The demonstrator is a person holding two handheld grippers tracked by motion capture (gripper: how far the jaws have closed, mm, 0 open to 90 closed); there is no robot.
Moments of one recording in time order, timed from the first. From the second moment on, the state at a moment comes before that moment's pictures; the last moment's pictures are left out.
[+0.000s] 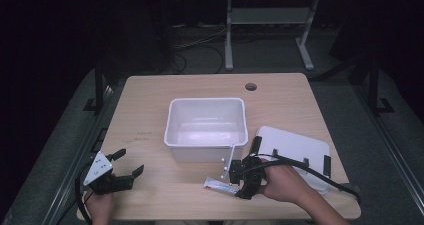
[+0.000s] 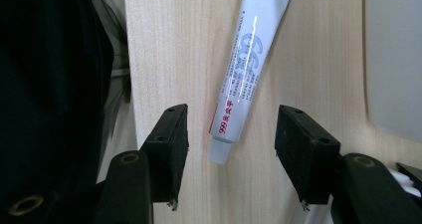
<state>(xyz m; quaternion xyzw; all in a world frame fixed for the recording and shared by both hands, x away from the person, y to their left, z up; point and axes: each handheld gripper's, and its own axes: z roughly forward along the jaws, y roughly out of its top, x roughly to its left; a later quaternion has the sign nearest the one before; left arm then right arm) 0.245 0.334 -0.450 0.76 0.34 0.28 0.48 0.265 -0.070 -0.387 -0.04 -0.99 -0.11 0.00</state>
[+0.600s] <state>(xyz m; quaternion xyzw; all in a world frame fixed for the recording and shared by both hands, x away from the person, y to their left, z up) 0.245 0.335 -0.450 0.76 0.34 0.28 0.48 0.271 -0.057 -0.406 -0.05 -0.99 -0.10 0.01</state>
